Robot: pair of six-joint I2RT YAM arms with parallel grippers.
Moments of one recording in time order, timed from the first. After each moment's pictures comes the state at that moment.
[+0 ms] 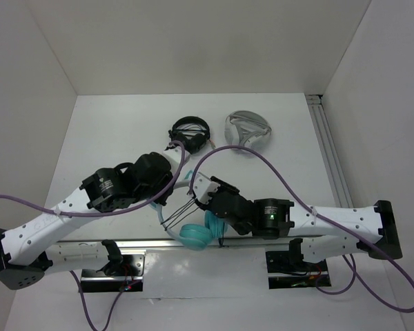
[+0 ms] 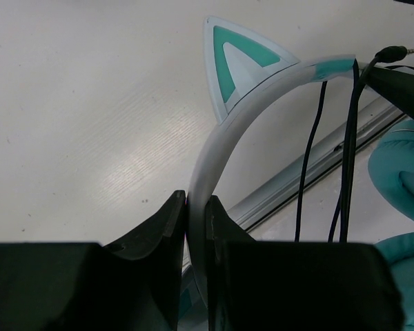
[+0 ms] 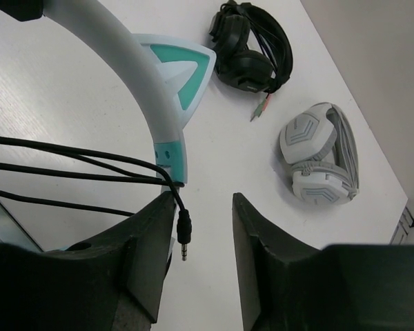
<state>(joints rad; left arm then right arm) -0.96 1.07 1.26 -1.02 -0.25 -0.24 1.39 1.13 0.98 -0.39 0.75 -0.20</state>
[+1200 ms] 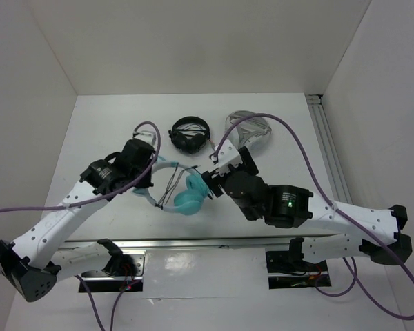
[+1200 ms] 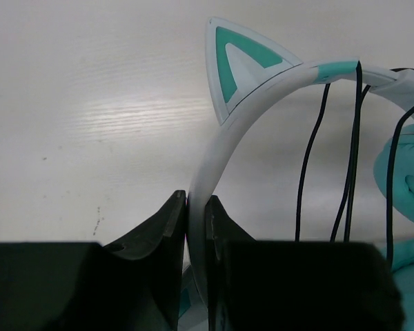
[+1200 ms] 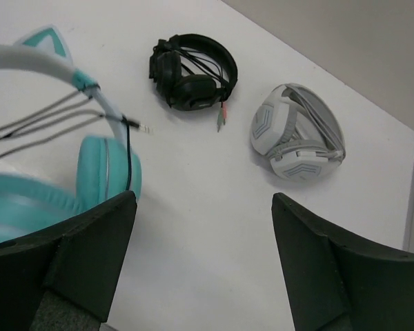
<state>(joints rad) -0.64 1.07 1.14 -0.97 -0.30 -0.38 1.31 1.09 1.16 -0.49 0.88 0.01</state>
